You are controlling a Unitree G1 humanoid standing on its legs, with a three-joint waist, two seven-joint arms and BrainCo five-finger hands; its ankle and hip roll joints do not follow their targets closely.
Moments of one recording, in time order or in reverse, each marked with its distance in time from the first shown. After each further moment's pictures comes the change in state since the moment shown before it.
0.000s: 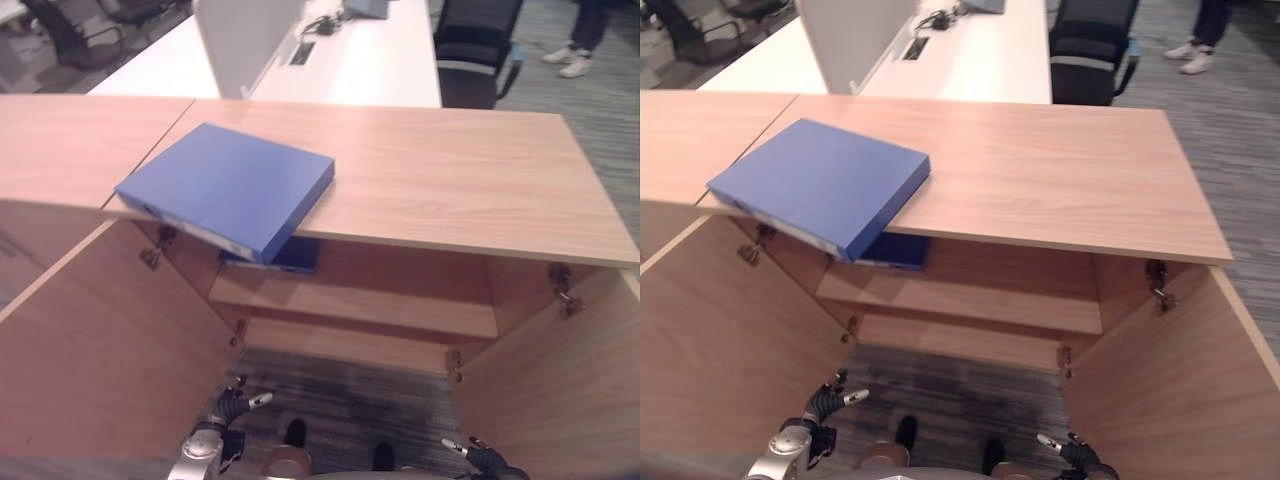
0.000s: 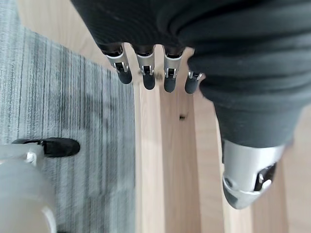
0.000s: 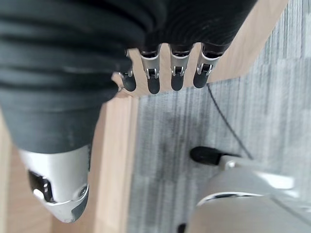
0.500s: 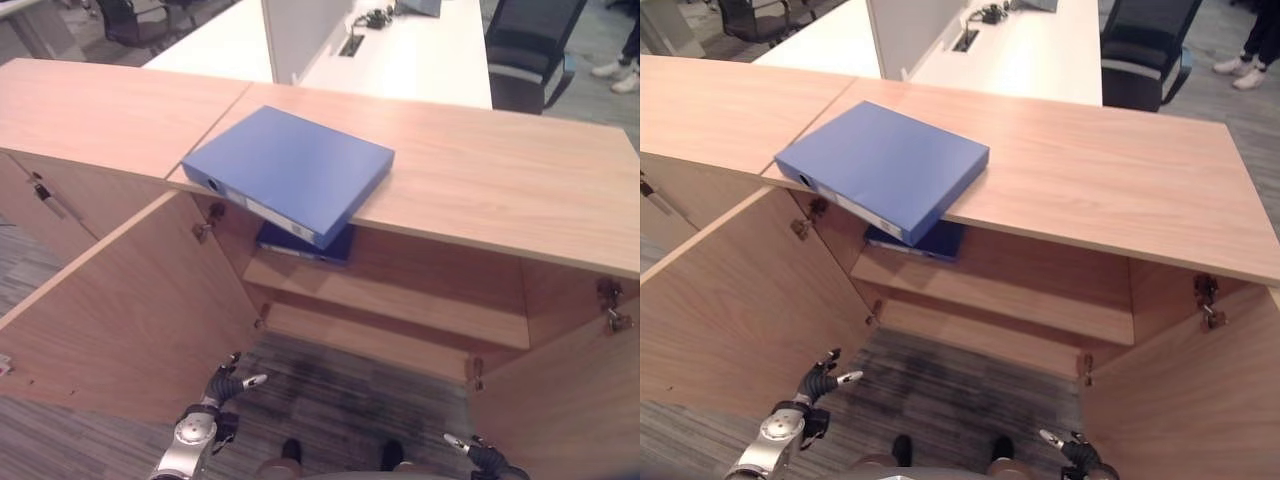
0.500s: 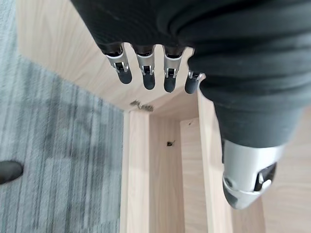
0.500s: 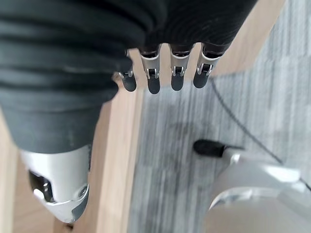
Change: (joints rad) left arm 0.026 0.080 0.017 -0.147 0.047 0.006 0.011; right arm 0.001 0.061 -0.063 -0.014 0.001 0.001 -0.015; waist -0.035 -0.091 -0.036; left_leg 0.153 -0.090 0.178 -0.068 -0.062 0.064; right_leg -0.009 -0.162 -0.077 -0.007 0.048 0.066
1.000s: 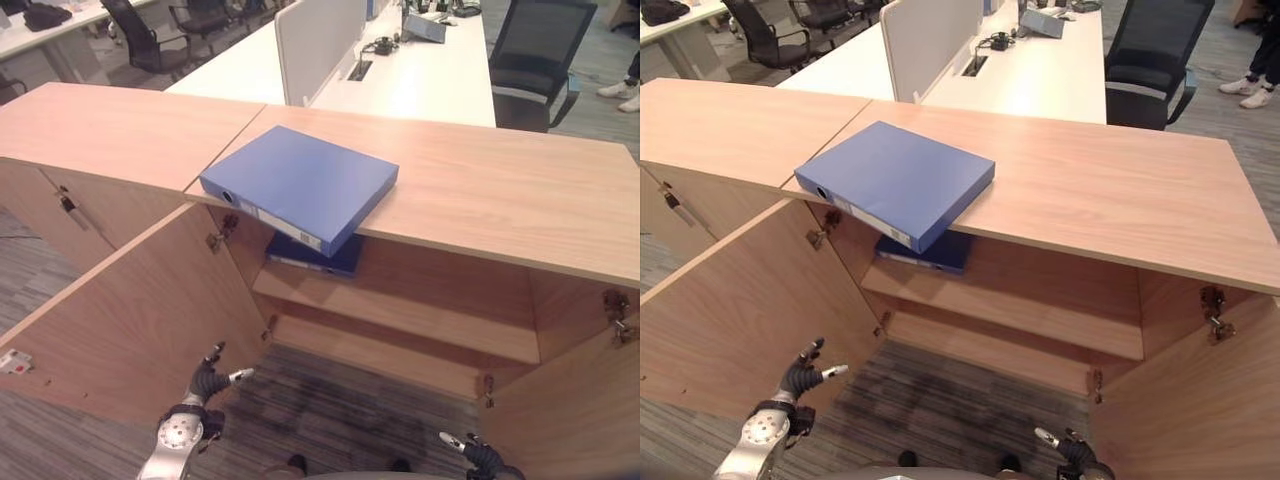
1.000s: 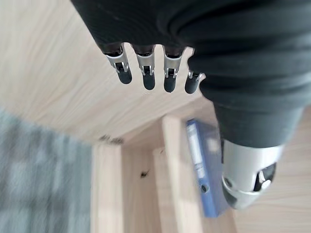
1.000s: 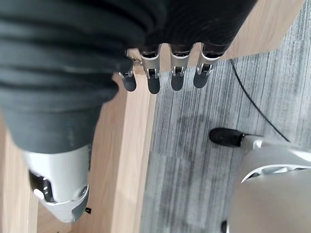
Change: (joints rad) left arm 0.082 0.035 0.111 -0.244 0.136 -0.007 0.067; right arm 0.024 -0.010 -0.003 -0.032 0.000 -0.001 -0.001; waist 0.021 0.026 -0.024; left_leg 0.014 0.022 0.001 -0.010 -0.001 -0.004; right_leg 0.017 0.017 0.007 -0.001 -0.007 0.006
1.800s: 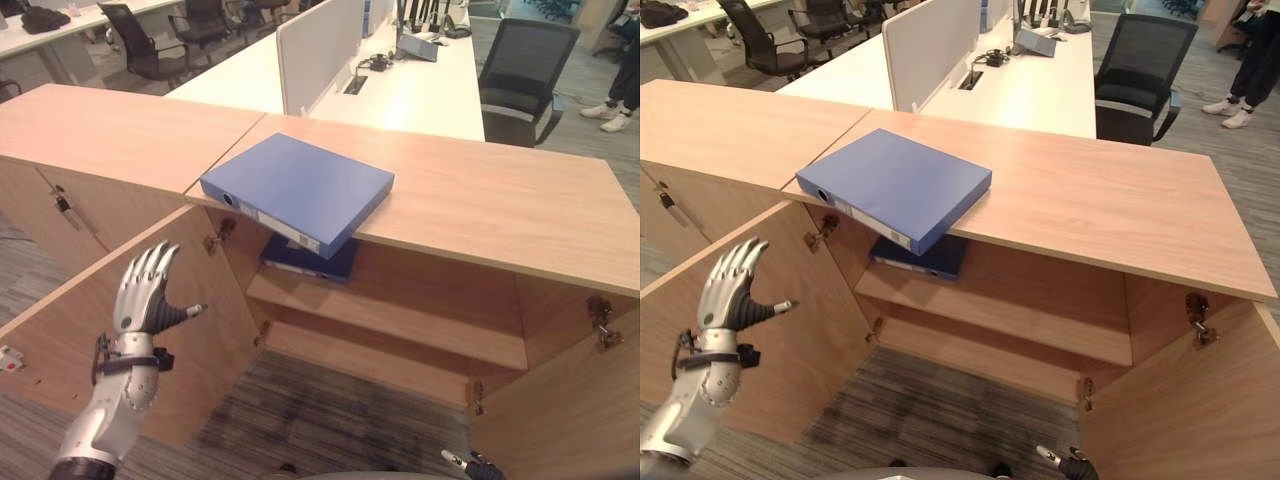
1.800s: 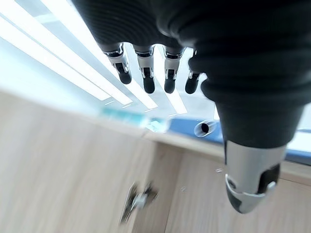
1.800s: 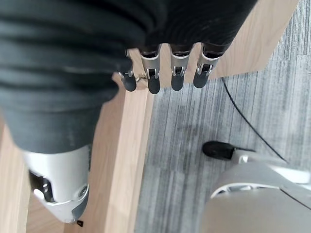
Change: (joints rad) left arm -0.086 0.302 0.067 -0.332 0.670 -0.003 0.374; right arm 0.045 0.011 0.033 0.024 -0.002 -0.026 -0.028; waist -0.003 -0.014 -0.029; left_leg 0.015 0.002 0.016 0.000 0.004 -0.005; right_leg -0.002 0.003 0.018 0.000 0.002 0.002
